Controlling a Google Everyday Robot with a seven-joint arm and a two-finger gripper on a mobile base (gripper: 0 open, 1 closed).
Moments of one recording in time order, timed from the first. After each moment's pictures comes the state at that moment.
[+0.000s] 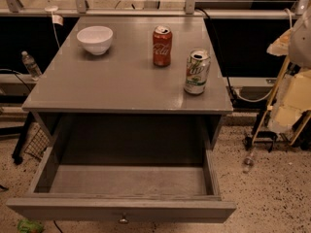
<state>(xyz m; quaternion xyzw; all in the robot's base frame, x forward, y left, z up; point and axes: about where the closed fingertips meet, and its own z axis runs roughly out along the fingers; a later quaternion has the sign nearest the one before) 0.438 -0.217 0.976 -0.60 0.78 -0.03 0.16</state>
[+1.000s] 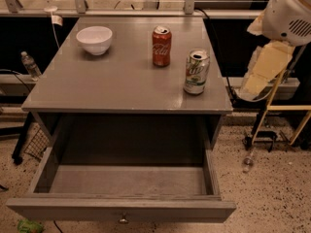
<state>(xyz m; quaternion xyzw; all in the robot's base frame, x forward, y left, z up) 0.502 -0.187 0.990 -0.59 0.78 -0.02 0.21</state>
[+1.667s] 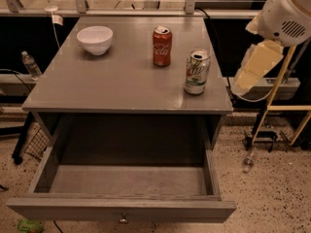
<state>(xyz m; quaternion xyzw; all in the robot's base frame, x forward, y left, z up) 0.518 -0.186 0.985 -0.56 0.79 -0.01 0.24</state>
